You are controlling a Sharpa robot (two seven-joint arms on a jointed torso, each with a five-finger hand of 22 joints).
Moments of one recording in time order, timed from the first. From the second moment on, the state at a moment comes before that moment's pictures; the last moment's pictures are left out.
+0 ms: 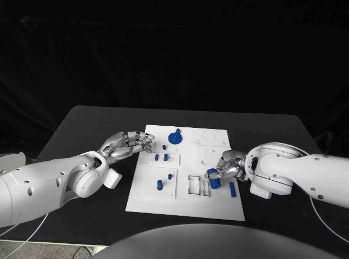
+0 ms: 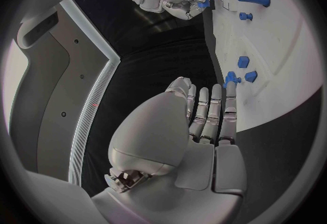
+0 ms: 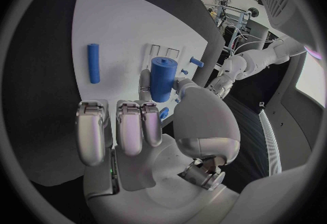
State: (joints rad) left arm 1.02 -0.85 -0.22 1.38 -0.28 -0.08 0.51; left_hand 1.61 0.11 0.03 0.26 0.58 0.62 0.15 0.31 0.34 0.36 0.17 0.74 0.54 0.42 0.16 0.73 0.45 0.17 0.55 0.28 0.20 0.87; right arm 1.06 -0.93 -0.14 1.74 -1.01 -0.05 -0.59; right_hand 1.02 -0.08 0.14 0.28 0.73 1.07 0.00 0.38 0.90 1.46 -0.07 1.57 1.31 1.47 -0.14 1.54 1.31 0.01 1.47 -0.02 1.52 1.31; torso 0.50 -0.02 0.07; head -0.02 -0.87
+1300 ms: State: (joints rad) left arm 1.02 -0.85 -0.22 1.38 -0.28 -0.08 0.51; left_hand 1.61 0.11 0.04 0.26 0.59 0.62 0.15 0.31 0.34 0.36 0.18 0.74 0.53 0.42 0.16 0.73 0.45 0.17 0.55 0.28 0.20 0.87; right arm 1.02 -0.81 -0.14 1.66 -0.91 -0.06 -0.60; right_hand 0.87 -0.05 0.26 0.20 0.32 1.04 0.02 0.30 0.90 1.47 -0.06 1.57 1.31 1.47 -0.11 1.52 1.31 0.01 1.47 0.00 1.48 1.31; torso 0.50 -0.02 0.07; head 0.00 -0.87
